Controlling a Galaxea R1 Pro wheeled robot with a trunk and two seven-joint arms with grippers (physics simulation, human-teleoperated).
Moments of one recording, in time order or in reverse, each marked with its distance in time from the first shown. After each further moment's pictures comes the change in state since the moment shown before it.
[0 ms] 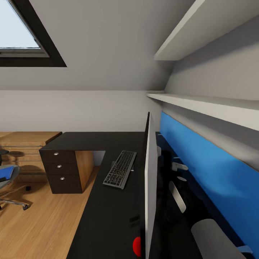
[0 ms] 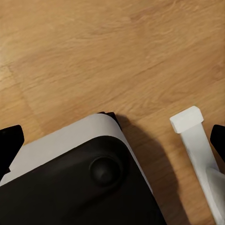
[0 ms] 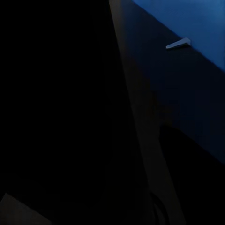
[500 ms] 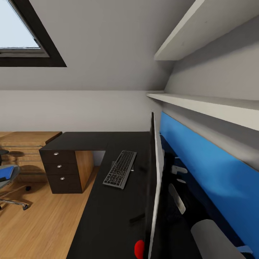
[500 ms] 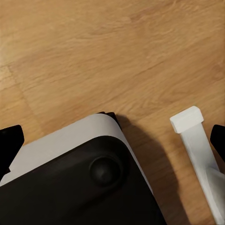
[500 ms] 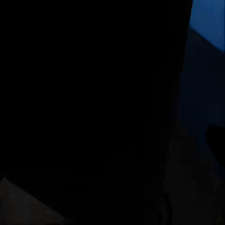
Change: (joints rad) left arm 0.000 0.000 0.000 0.000 -0.001 0.000 0.000; right arm 0.000 0.000 0.000 0.053 -0.006 0.003 0.000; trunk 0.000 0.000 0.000
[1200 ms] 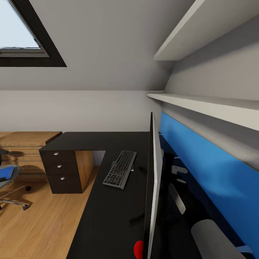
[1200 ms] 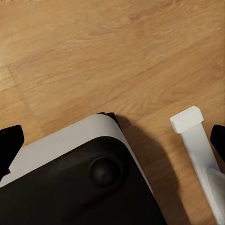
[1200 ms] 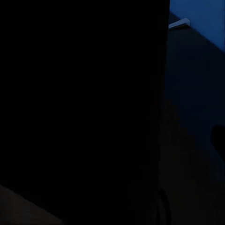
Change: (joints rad) left arm -0.001 0.000 0.000 0.000 -0.006 0.000 0.001; right arm 0.000 0.000 0.001 0.000 -0.003 -0.001 0.000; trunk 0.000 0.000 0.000
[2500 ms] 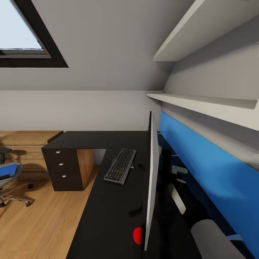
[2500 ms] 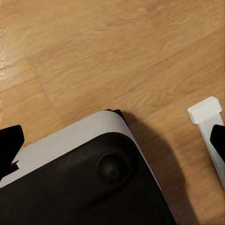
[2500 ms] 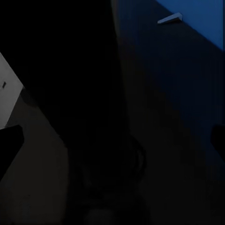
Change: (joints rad) left arm -0.003 -0.005 -0.006 0.022 -0.016 -0.005 0.007; right arm 0.000 0.000 -0.001 0.000 -0.001 0.000 0.000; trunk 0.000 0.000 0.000
